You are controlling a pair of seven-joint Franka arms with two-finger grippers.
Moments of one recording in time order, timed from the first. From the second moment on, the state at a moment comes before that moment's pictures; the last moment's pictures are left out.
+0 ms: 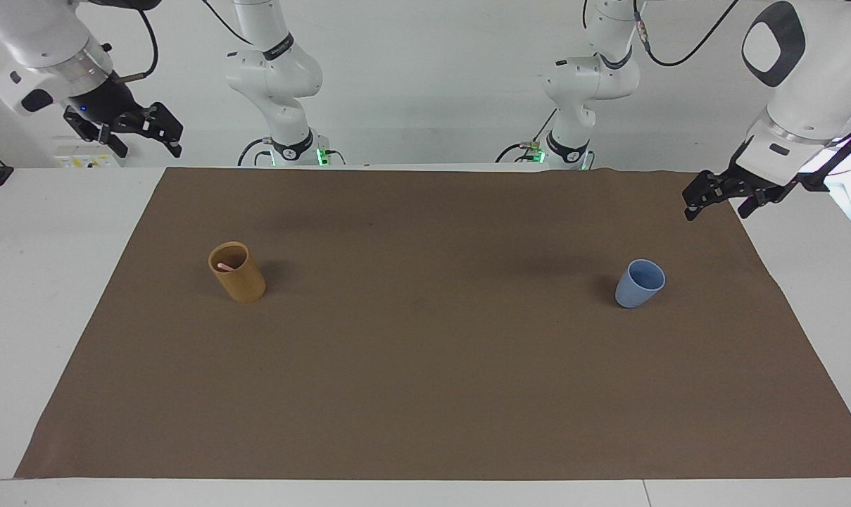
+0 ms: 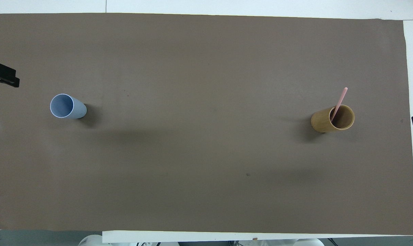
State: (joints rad) left arm -0.05 0.05 -0.01 -1.53 0.04 1.55 0.03; right arm -0.12 -0.07 -0.05 -1.55 0.00 1.31 -0.13
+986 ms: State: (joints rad) left arm 0.05 0.01 0.00 -1.99 0.05 2.06 0.00; right arm -0.12 -0.07 -0.05 -1.55 0.00 1.31 -0.13
